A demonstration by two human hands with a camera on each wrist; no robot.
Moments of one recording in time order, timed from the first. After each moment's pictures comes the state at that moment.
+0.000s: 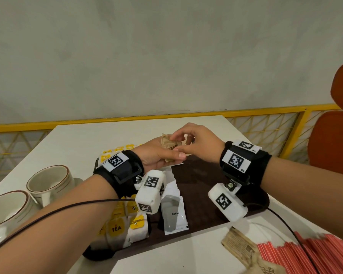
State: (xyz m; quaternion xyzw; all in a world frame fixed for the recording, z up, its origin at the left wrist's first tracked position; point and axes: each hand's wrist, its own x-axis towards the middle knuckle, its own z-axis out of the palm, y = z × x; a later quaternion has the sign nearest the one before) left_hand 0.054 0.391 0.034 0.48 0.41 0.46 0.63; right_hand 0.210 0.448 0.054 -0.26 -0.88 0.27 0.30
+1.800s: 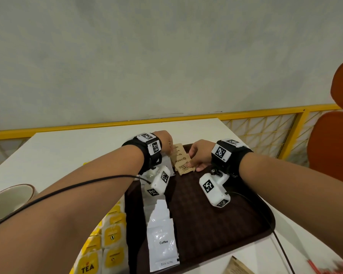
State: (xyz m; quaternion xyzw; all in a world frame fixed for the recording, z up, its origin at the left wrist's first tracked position) left_hand 0.050 0.534 0.020 0.66 0.74 0.03 0.11; right_hand 0.214 0.550 0.011 -0.51 -0.76 0.40 0.06
